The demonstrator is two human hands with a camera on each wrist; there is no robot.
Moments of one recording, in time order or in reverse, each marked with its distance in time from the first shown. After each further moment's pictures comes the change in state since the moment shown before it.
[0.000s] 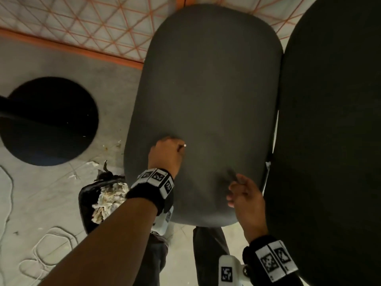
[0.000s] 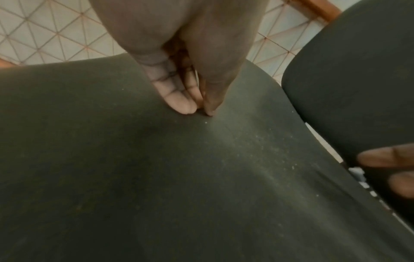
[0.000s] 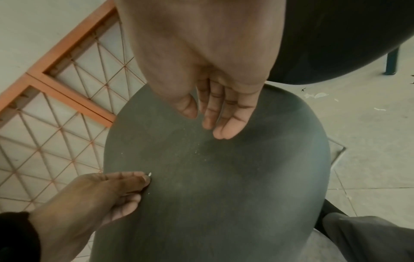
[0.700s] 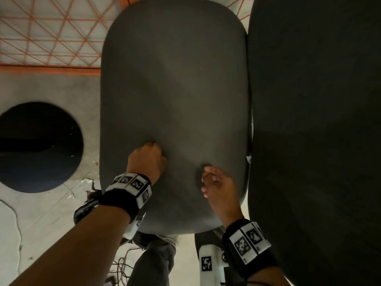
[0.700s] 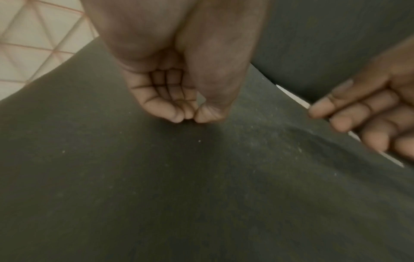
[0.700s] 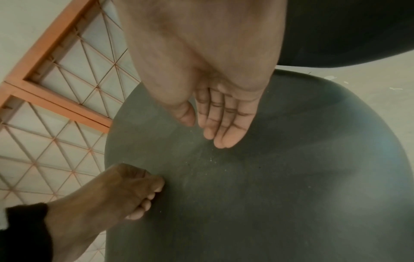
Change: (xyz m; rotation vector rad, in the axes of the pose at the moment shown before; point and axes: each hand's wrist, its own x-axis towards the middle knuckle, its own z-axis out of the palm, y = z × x) left_hand 0.029 0.037 -0.005 0.368 -0.228 0.108; right_hand 0.037 -0.014 0.012 -0.103 -0.047 0.102
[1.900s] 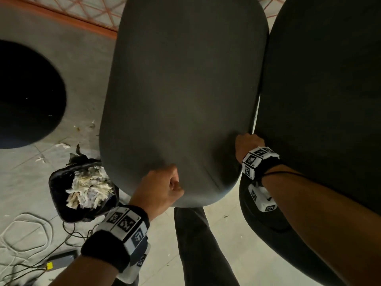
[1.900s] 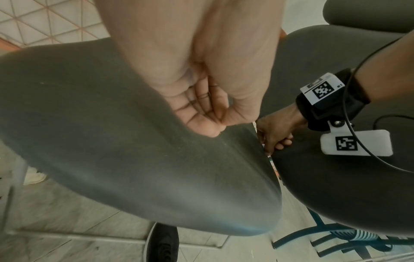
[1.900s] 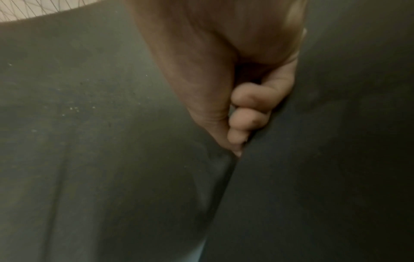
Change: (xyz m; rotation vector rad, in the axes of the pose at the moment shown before) left_hand -0.124 -0.008 0.046 -0.577 -0.124 0.085; right_hand 0.056 -0.065 -0.043 -1.839 -0.035 -0.224
